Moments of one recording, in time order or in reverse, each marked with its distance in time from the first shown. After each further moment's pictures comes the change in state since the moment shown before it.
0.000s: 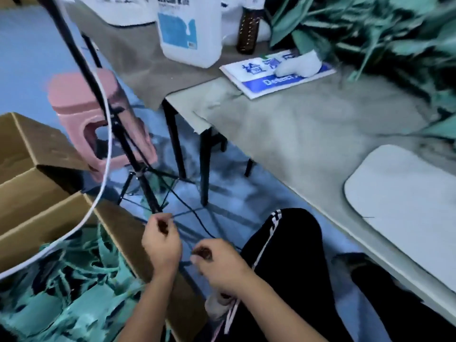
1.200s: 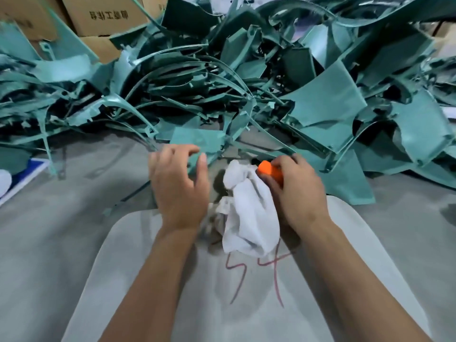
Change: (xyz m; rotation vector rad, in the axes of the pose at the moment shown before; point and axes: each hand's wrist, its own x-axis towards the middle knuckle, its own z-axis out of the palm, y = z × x) left_hand -0.236 0.399 0.328 -0.254 -0.567 1.217; right_hand -0.239 0.192 -0.423 -0.351 1.435 0.460
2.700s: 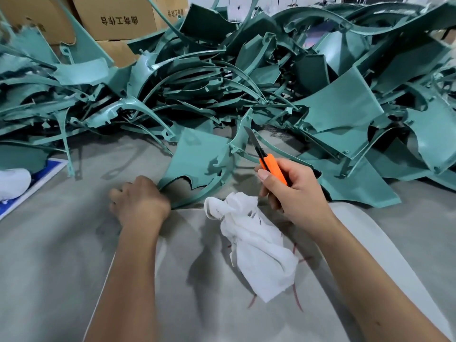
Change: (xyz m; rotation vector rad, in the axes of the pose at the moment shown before) left_hand 0.023 -0.072 -0.047 0.601 -0.553 -0.666; right_hand -0.009 -0.027 0.000 0.929 -0.198 -0.011
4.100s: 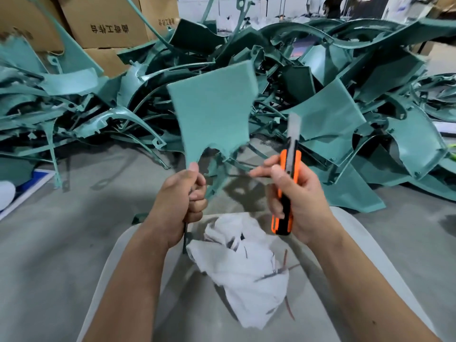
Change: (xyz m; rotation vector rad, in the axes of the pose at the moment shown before) left_hand -0.037 0.045 -0.003 -1.447 -0.695 0.268; right_hand -0.001 -0.007 -0.011 0.517 -0.089 -0.027
